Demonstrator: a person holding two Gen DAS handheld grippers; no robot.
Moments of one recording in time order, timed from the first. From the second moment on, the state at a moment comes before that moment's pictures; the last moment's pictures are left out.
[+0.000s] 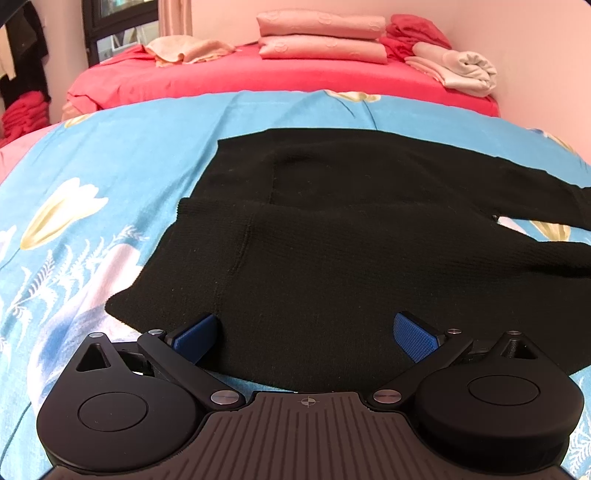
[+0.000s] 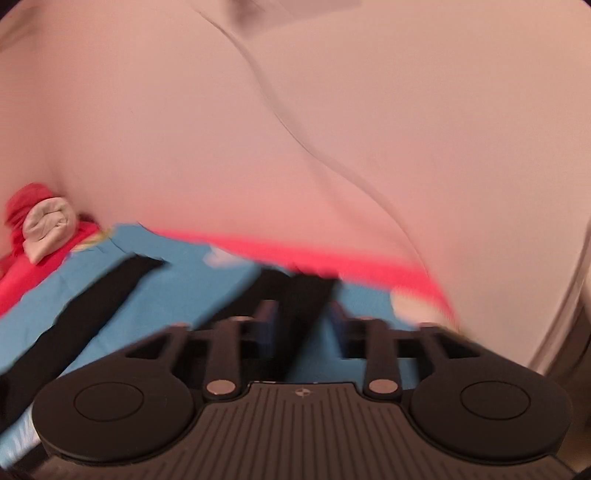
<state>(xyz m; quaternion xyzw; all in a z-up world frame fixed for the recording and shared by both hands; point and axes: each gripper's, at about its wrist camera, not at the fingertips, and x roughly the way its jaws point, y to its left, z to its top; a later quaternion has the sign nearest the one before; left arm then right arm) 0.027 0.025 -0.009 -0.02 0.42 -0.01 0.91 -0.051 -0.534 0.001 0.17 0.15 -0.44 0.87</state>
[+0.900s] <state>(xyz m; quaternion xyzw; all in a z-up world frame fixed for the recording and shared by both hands) -0.005 0.038 -0.012 -0.01 0.39 -0.04 0.92 0.010 -0.257 -0.037 -0.10 0.30 0.08 0.94</state>
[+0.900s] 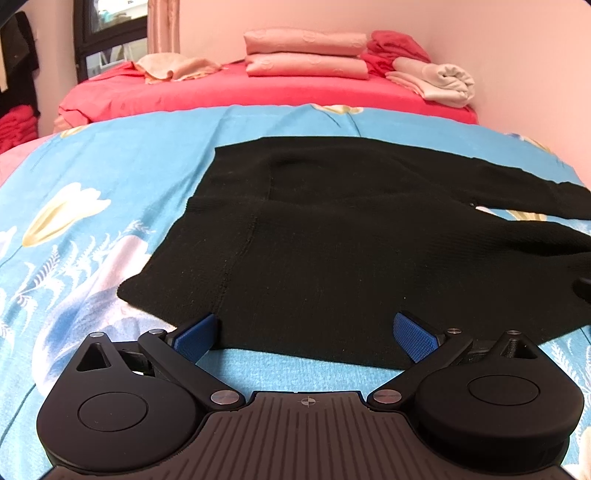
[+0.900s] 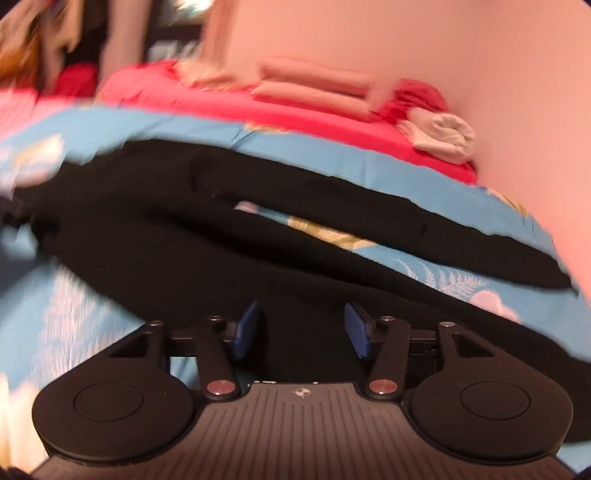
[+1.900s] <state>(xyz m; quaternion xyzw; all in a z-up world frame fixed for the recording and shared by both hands) -0.068 0.121 0.009 -0.07 0.37 -0.04 0.92 -0.032 -0.192 0.026 -0.16 0.41 0.22 0.87</state>
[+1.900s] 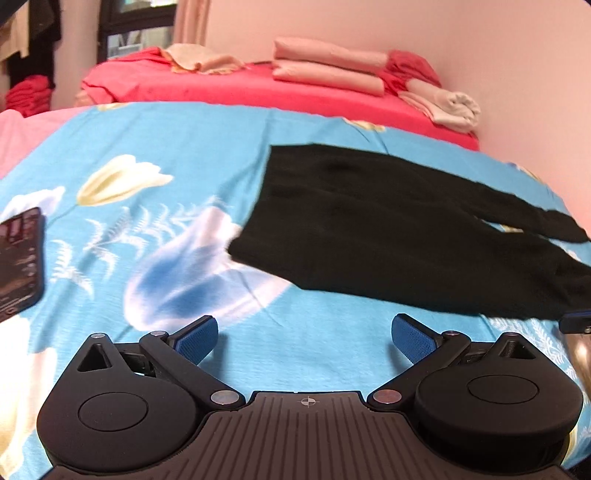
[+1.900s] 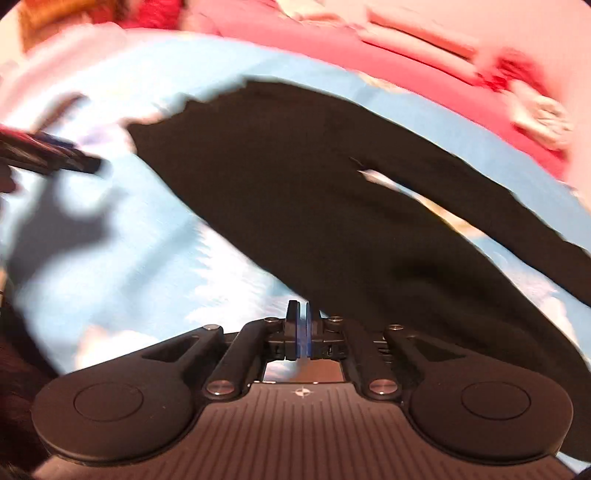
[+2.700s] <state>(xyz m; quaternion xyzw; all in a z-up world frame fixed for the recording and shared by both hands) -0.100 0.156 0.008 -0.11 0.37 0.00 0.92 0.075 -0.009 -0.023 -0.20 0.31 0.33 0.87</state>
